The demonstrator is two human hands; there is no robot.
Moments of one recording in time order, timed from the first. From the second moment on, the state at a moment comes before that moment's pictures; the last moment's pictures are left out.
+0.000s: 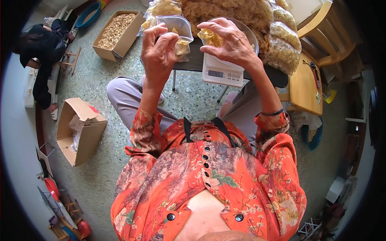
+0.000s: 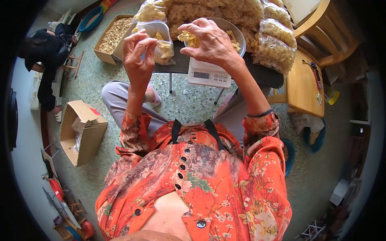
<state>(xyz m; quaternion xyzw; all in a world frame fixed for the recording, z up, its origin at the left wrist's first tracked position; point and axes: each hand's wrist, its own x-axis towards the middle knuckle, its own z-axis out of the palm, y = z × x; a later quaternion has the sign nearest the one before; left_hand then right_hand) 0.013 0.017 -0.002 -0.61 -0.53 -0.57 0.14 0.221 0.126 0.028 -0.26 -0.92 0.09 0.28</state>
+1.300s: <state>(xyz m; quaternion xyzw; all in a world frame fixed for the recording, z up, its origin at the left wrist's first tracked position) 0.014 0.020 -0.002 -0.61 -0.53 -0.57 0.12 0.297 0.142 0.038 -0.42 -0.83 0.21 0.32</state>
